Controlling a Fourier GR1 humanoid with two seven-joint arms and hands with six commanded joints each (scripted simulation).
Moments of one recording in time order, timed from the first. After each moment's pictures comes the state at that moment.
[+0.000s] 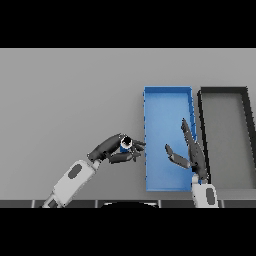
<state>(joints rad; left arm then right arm) -0.30 0.20 -0.58 -1.59 0.17 -0.19 -0.04 0.15 -0.11 0.10 -1.77 0.11 0.08 -0.13</state>
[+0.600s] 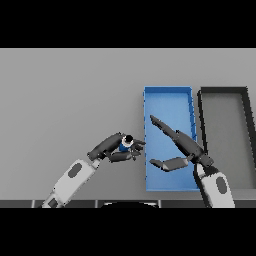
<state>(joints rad) -0.31 0.20 -0.57 -1.56 0.16 -0.20 -0.03 -0.12 -0.32 0.21 -2.04 -0.25 0.39 0.23</state>
